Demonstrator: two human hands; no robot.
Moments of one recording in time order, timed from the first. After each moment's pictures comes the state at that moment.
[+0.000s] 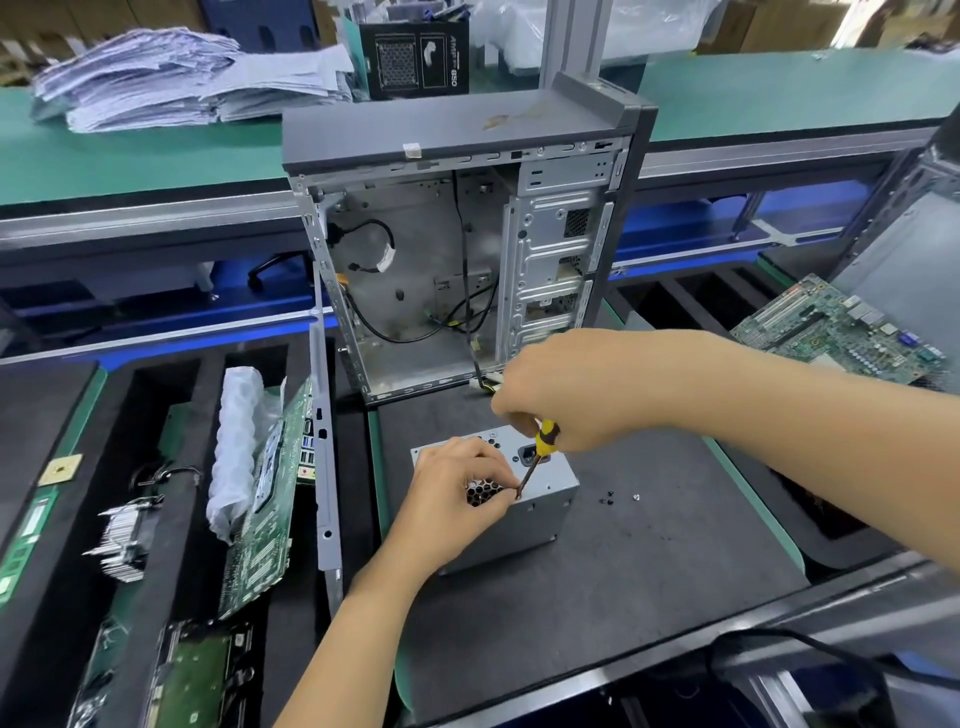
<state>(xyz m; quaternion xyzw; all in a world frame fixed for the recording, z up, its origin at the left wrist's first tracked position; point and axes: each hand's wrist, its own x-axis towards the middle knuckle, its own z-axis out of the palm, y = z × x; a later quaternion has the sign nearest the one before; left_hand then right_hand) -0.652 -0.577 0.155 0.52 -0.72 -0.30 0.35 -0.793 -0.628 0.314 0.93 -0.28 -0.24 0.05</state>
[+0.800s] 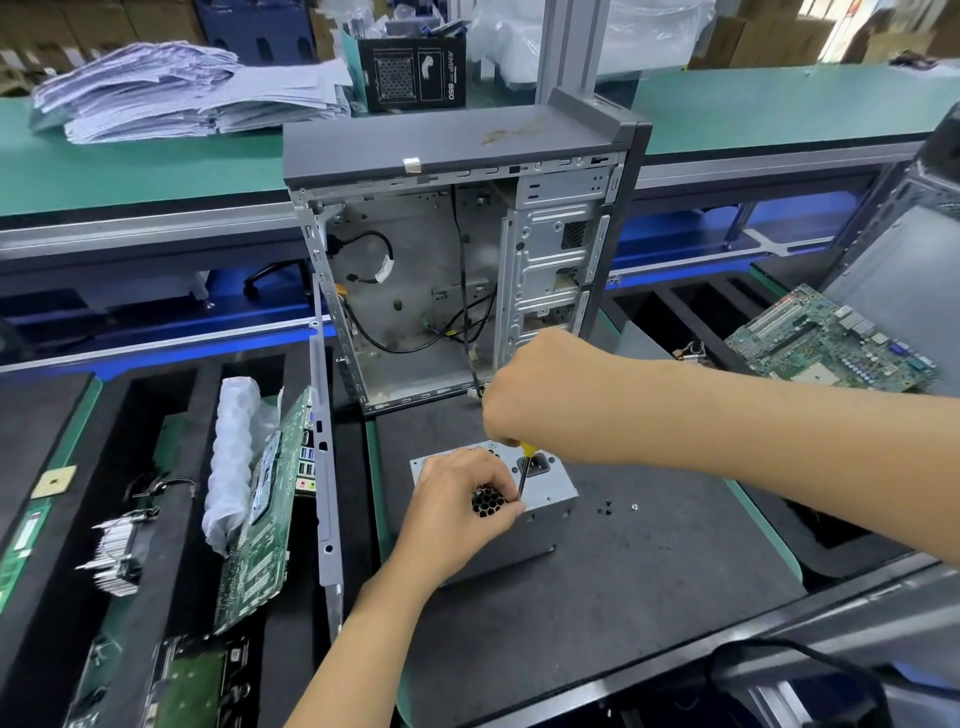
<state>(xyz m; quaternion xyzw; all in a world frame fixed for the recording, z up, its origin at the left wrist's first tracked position) -0.655 -0.583 0.147 0.50 -0.73 -0.28 0.37 -0.781 -0.617 0.317 0.92 -0.24 -0.22 0.21</state>
